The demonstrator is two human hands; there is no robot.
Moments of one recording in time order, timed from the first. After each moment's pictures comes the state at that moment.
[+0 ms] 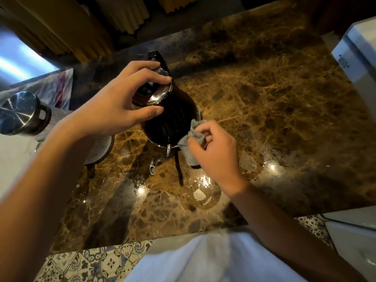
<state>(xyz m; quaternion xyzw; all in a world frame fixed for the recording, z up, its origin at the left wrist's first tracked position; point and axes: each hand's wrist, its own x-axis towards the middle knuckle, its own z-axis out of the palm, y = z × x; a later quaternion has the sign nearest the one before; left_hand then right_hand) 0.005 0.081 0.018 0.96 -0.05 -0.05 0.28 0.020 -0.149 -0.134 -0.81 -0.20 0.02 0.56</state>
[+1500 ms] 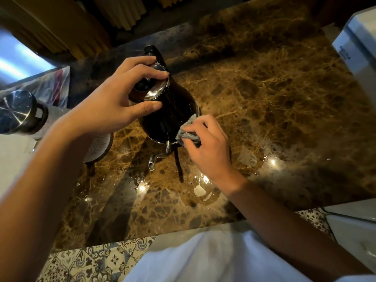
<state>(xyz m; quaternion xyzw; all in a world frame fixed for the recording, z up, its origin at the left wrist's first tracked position) 0.003 0.079 0.018 0.96 -0.04 -0.06 0.28 0.020 -0.133 -0.153 -0.81 -0.28 -0.11 0.51</state>
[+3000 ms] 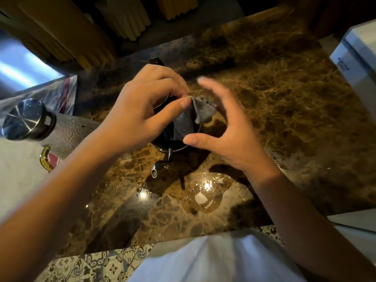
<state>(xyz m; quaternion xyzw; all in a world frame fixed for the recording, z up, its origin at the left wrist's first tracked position) 0.004 0.024 0.026 0.96 -0.13 0.11 0.21 0.058 -0.174 -0.066 -0.69 -0.32 0.09 0.64</state>
